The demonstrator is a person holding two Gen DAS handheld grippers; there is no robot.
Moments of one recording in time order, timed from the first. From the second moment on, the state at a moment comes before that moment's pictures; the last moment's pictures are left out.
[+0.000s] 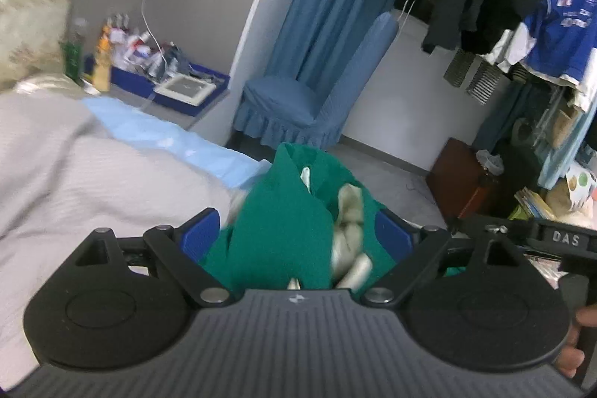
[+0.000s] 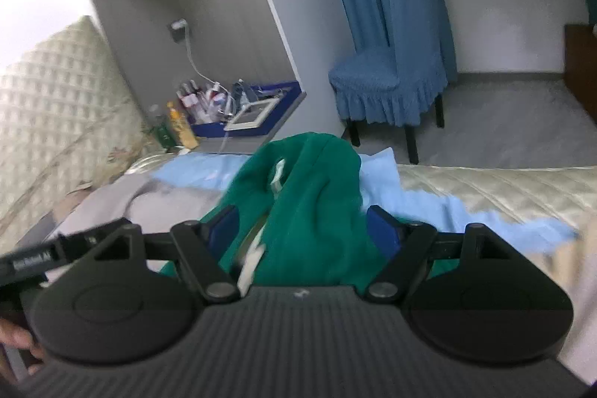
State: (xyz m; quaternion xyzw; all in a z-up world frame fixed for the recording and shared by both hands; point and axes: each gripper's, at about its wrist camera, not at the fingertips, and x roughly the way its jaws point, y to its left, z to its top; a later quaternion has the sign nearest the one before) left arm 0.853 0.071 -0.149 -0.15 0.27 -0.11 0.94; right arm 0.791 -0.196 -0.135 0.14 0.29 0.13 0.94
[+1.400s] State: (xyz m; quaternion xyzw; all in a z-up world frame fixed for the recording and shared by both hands) left arm 0.640 0.043 -0.085 -0.18 0.21 -0.10 0.95; right arm 0.562 -0.214 -0.076 -0.02 0.11 0.17 0.98
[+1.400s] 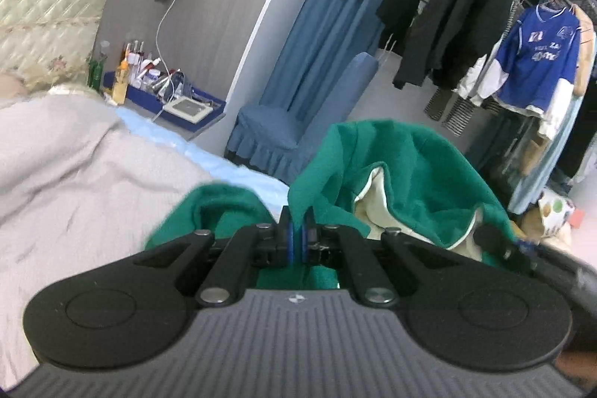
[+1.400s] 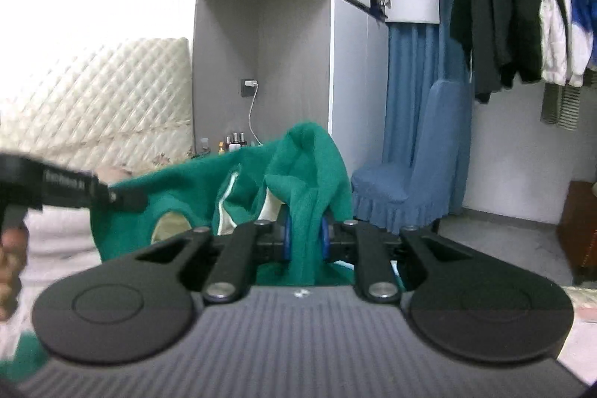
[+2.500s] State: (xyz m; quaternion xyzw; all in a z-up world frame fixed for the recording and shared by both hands) left arm 0.460 0.077 -0.240 -0.30 0.31 -0.06 0.90; right arm 0.428 -0.219 -0.183 0.11 0.33 0.13 0.93
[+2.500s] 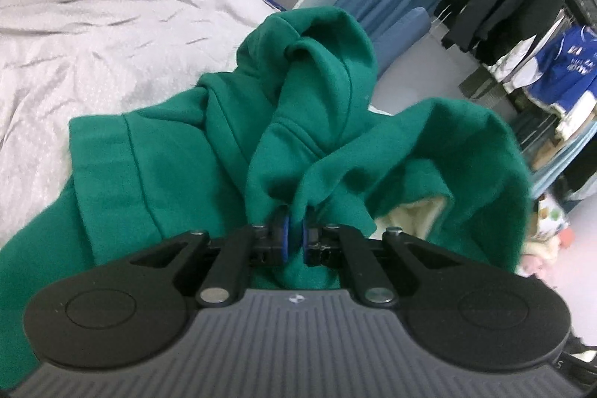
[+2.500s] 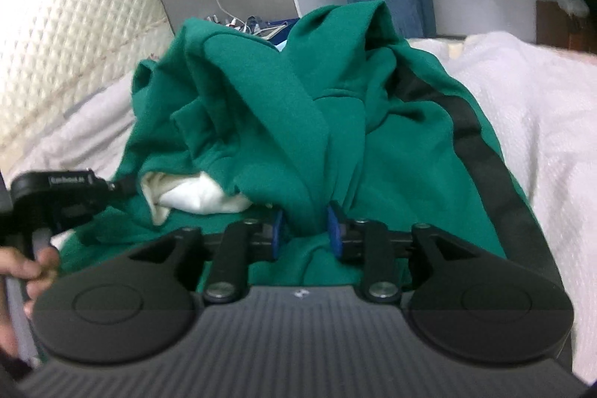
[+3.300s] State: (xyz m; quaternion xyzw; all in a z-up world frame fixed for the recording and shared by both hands) left arm 0.482 0.037 -0.196 -0.15 0.29 -0.10 0.94; right arm 0.495 -0.193 -0.135 0.07 0.21 0.20 0.95
